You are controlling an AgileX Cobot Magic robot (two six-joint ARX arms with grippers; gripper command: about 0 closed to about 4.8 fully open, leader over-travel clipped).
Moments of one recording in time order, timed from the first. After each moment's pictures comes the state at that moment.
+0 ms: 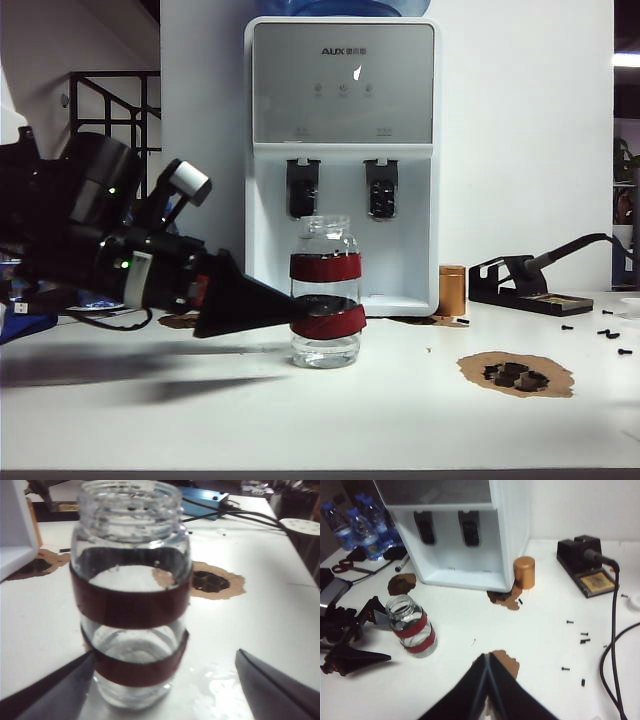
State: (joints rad) left arm -0.35 2.00 0.78 0.76 0.95 0.36; right arm 0.10 0.46 0.78 -0.74 -0.23 0.04
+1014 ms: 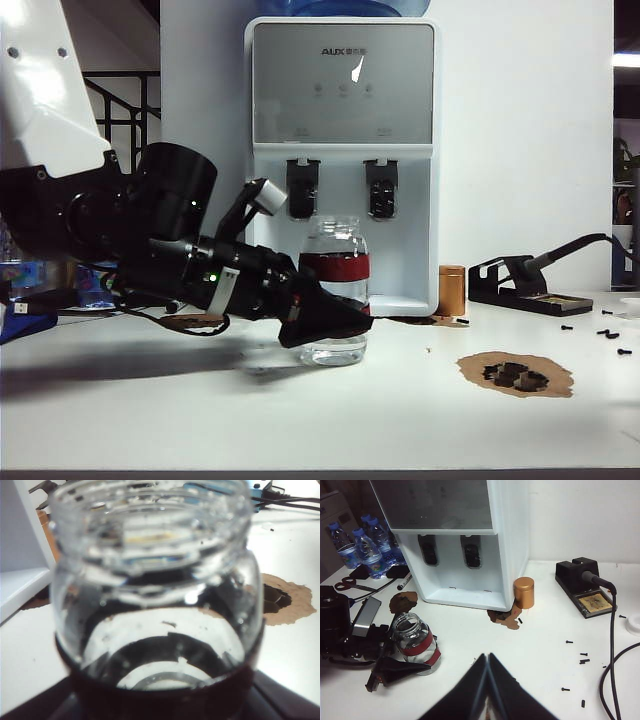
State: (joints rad) left arm -0.48 2.13 0.94 0.82 0.72 0.35; right arm 0.10 0.46 0.78 -0.67 -0.23 0.05
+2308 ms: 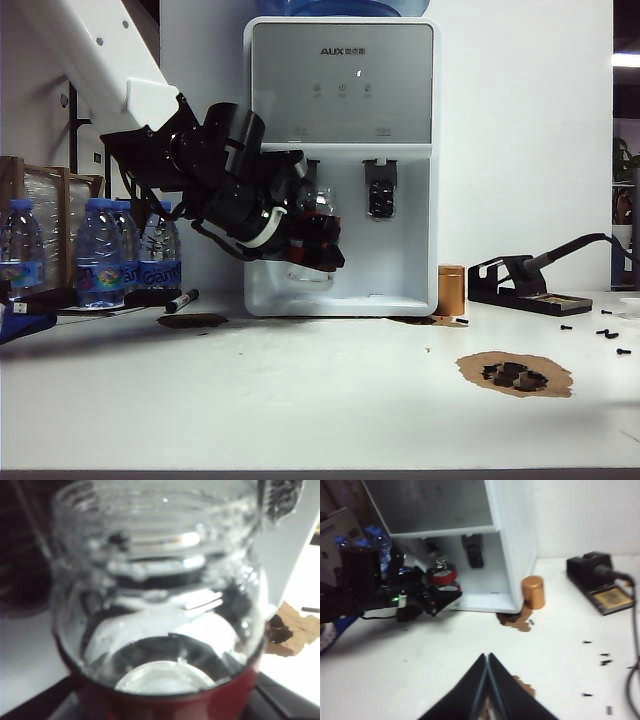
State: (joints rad) left arm -0.43 2.23 1.47 0.38 0.19 0.15; right arm 0.10 0.46 0.63 -0.48 -0.27 0.14
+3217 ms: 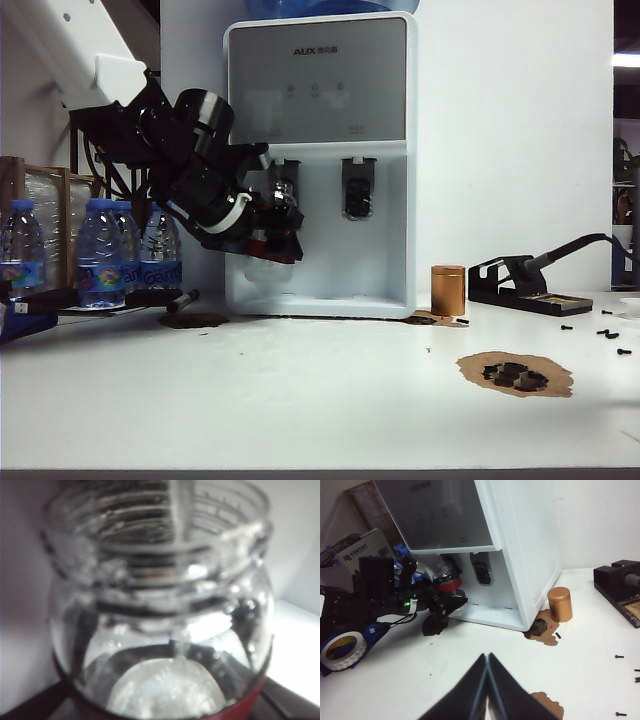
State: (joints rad) left arm -0.36 2.17 1.47 0.25 0.14 0.12; right arm 0.10 0.46 0.61 -0.38 -0.34 0.21
